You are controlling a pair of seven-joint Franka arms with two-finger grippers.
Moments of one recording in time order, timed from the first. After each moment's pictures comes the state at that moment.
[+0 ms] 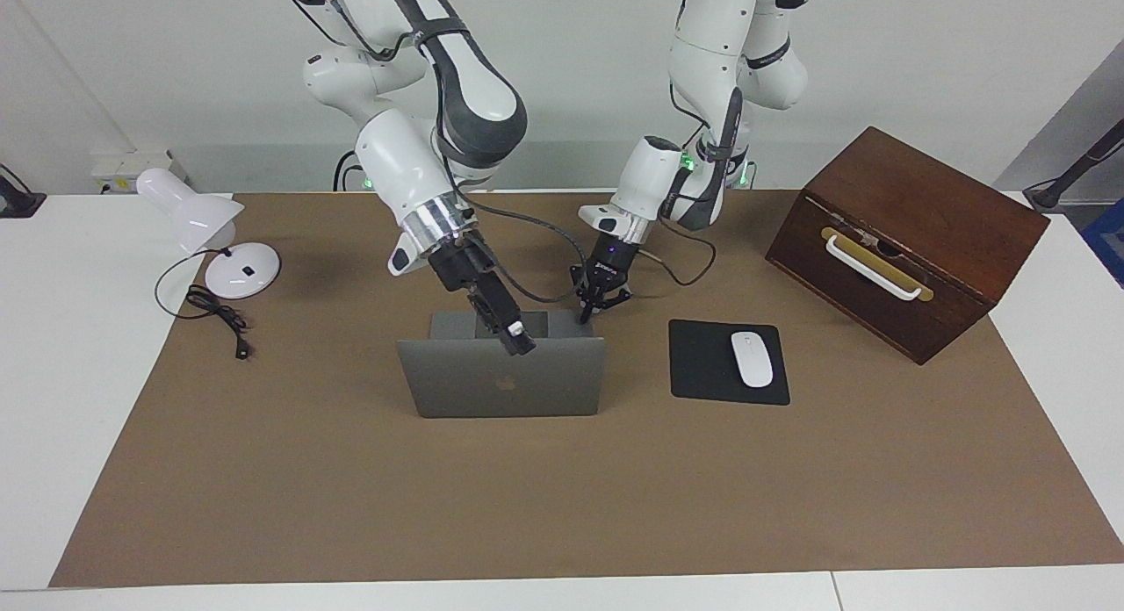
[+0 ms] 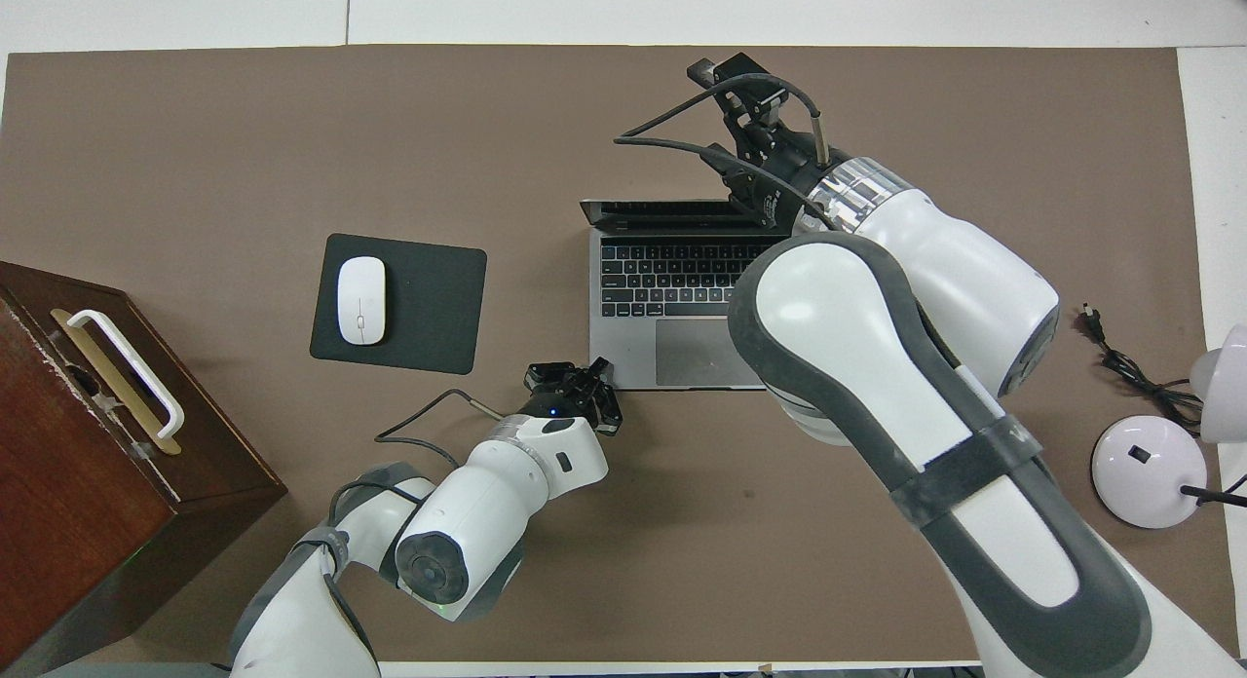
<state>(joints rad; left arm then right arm) -0.73 0.27 -0.01 -2.50 -0.08 3.50 -0.06 0.45 0.26 0.03 -1.79 1.35 3.01 0.25</state>
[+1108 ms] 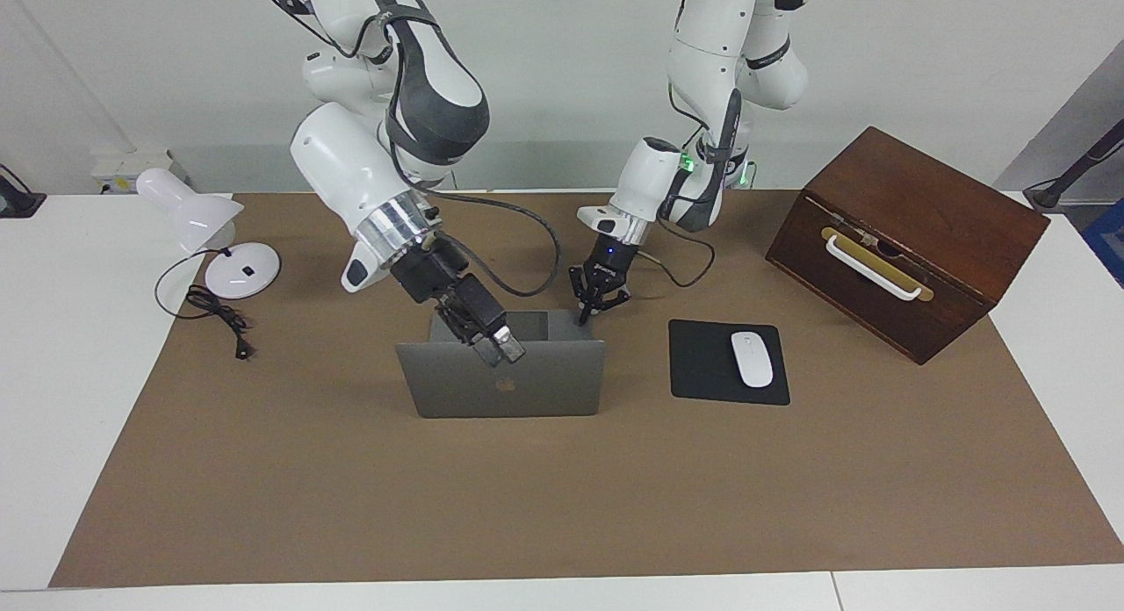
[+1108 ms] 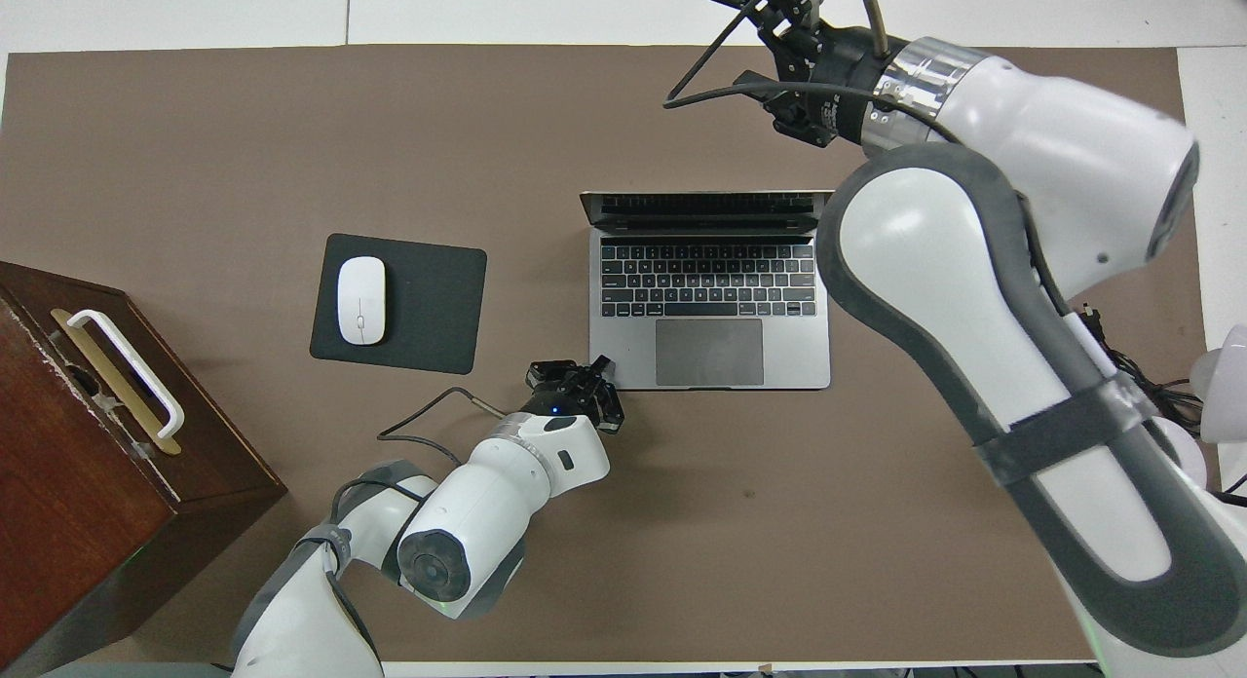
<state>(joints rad) -0.73 0.28 -0.01 -2.49 -0.08 3.50 -0.06 0.30 0.30 0.03 -1.58 0.88 2.63 0.51</state>
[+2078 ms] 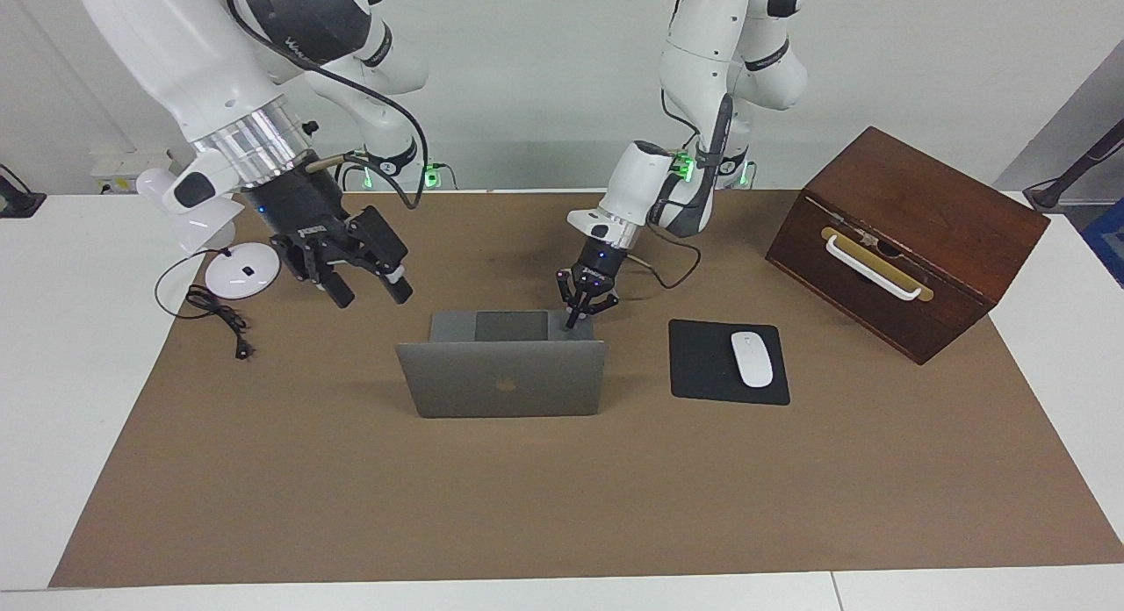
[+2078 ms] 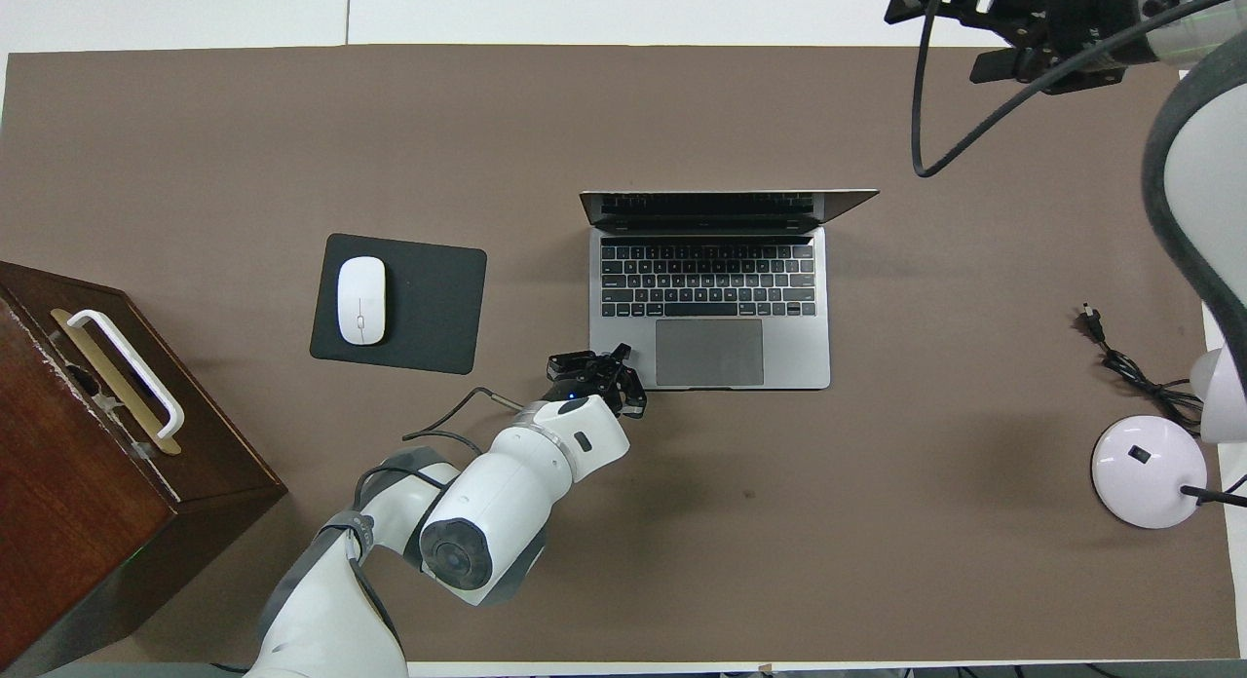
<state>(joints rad) -0.75 0.32 -0.01 -2.41 -0.09 3.50 -0.24 0.10 0.31 0.02 -1.18 0.29 1.83 0.39</state>
